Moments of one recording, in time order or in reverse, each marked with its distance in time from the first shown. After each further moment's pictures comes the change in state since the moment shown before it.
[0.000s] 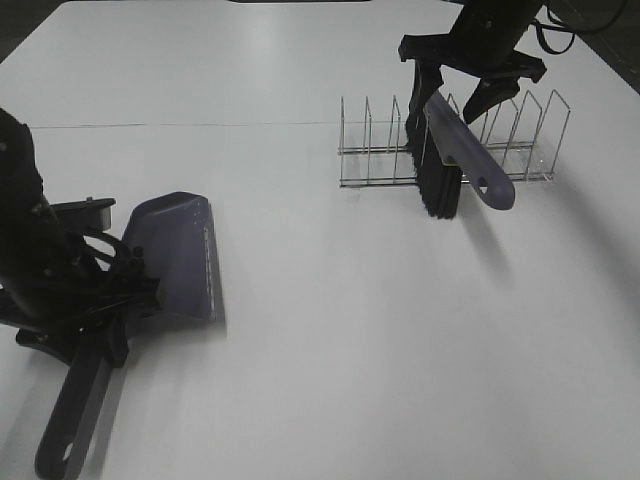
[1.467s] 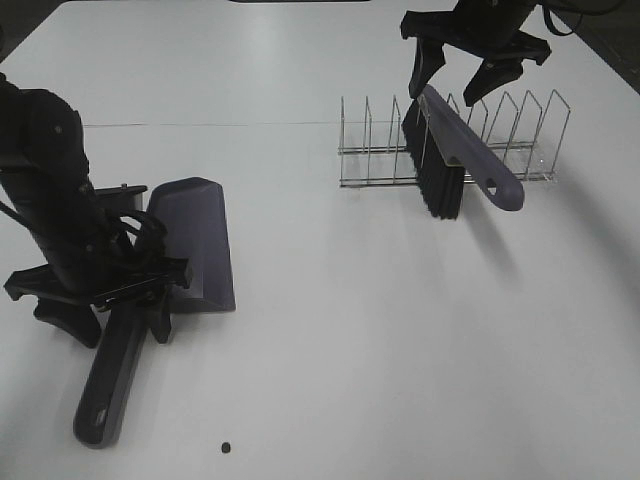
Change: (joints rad) left arm -0.005 0.144 -0.182 0.019 0.063 0.001; right arm 0.000 -0.046 0.000 0.017 0.000 0.001
